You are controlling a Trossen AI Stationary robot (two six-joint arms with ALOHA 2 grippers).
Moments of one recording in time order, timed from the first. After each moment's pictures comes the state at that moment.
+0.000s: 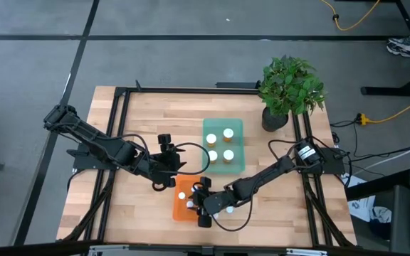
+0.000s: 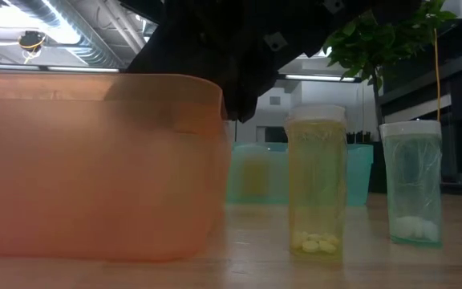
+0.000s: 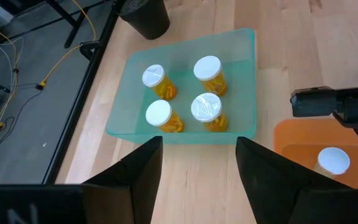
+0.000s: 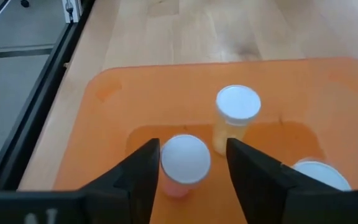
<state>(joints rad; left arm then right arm) -0.44 1.35 1.12 -0.63 -0.71 -0.19 0.47 2.14 1.38 0.13 0.32 0.37</state>
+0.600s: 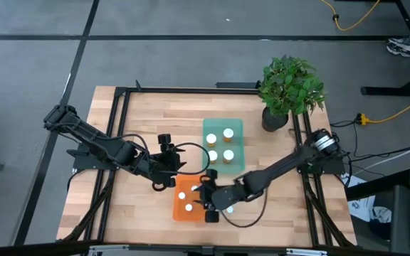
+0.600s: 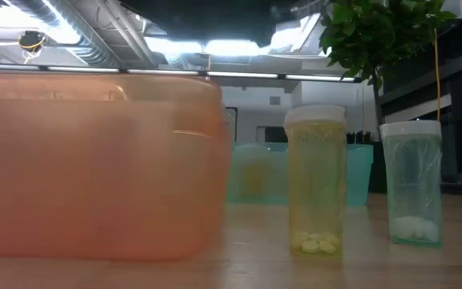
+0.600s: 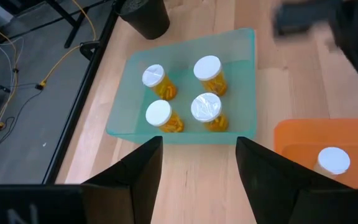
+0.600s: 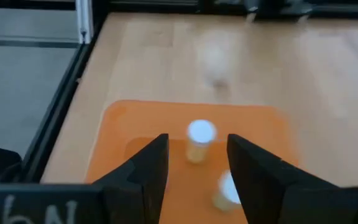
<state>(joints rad) -0.44 1.35 1.12 -0.63 -0.71 -0.19 0.47 1.94 1.39 -0.07 0.38 0.26</state>
